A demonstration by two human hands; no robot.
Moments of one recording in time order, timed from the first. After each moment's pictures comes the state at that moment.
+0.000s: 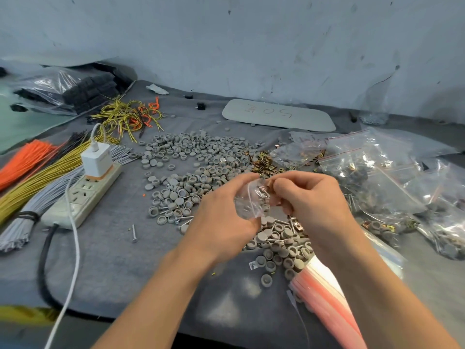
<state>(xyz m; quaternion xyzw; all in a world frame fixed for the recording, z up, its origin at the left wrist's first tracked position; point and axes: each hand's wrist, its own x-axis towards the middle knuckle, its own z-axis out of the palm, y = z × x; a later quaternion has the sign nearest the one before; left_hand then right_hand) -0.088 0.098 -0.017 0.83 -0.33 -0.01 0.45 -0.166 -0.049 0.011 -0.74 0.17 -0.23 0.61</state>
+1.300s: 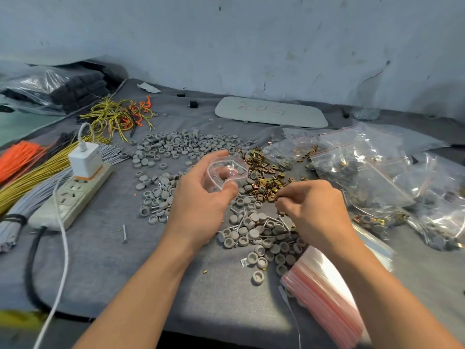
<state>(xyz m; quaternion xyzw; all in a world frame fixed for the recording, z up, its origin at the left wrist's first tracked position) -0.070 0.097 -0.020 0.72 -0.23 0.00 0.65 -0.170 -0.080 -0.011 -0.89 0.24 -0.20 0.32</state>
